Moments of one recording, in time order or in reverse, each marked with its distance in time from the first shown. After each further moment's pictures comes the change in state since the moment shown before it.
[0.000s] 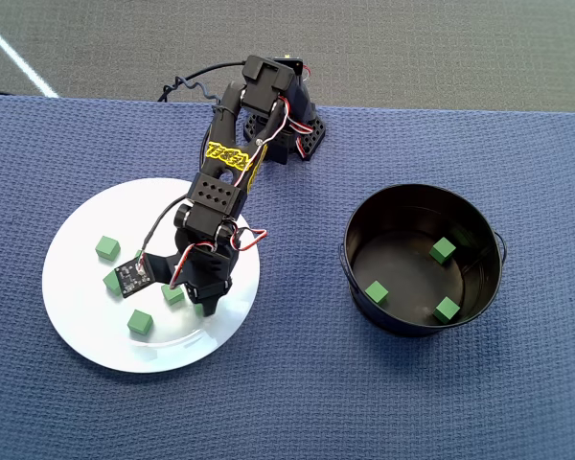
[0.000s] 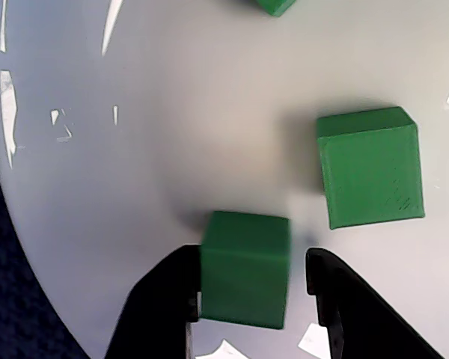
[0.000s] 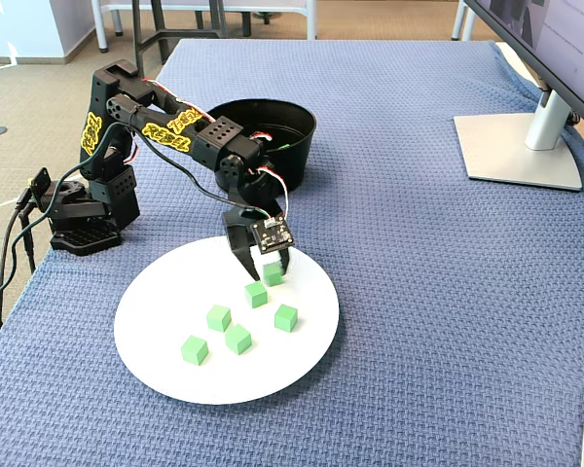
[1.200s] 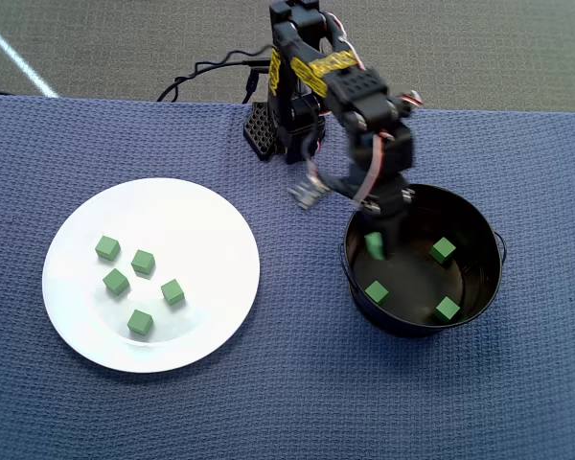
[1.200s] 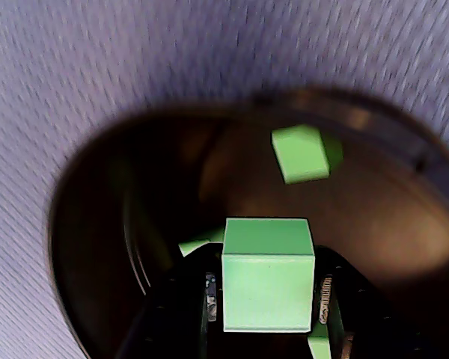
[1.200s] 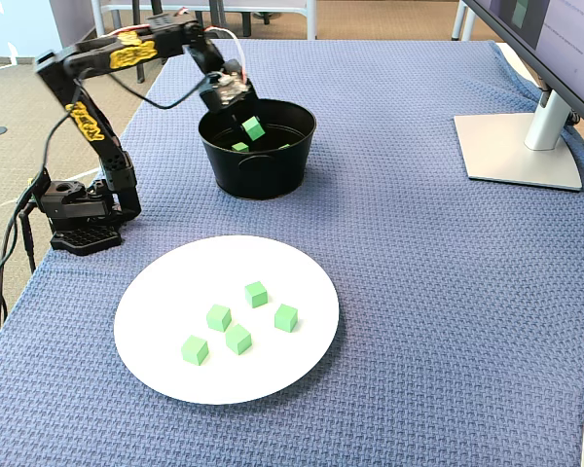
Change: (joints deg) arm -51.7 39.8 15.9 6.7 48.5
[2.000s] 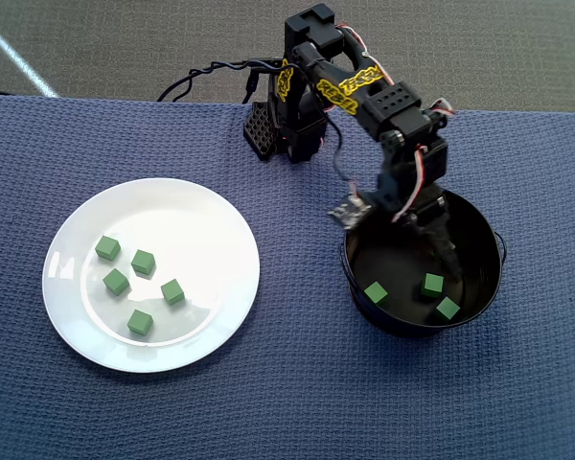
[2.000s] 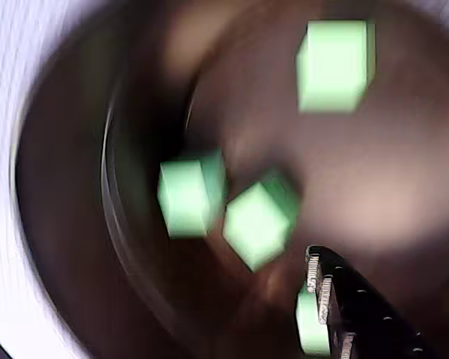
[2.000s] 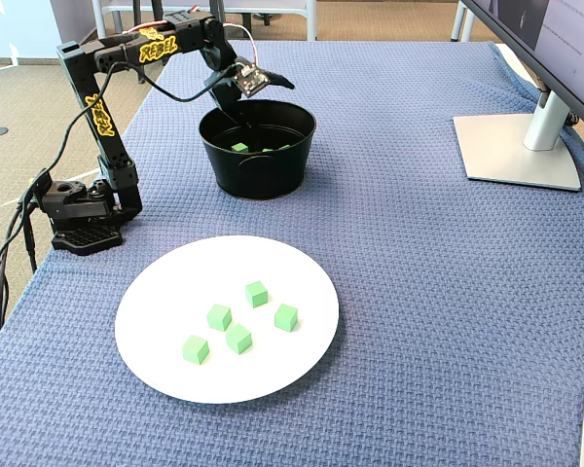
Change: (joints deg) arm -2.0 -9.3 -10.1 4.1 -3.7
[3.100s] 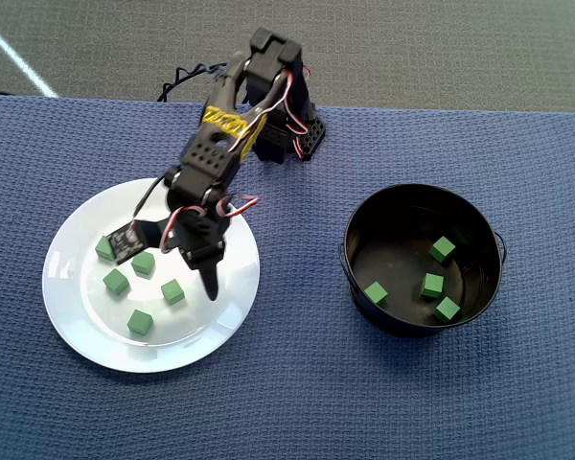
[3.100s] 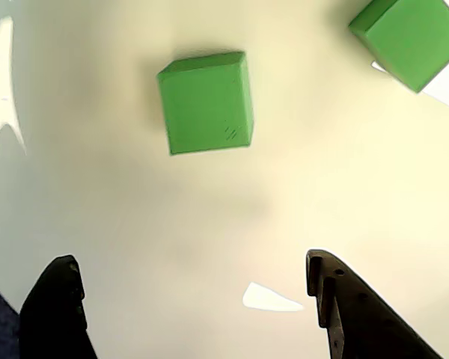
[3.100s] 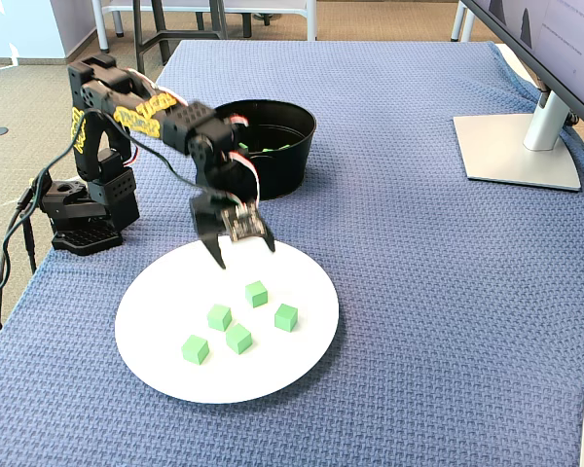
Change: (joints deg) arm 60.6 -20.7 -1.2 0.4 -55.2
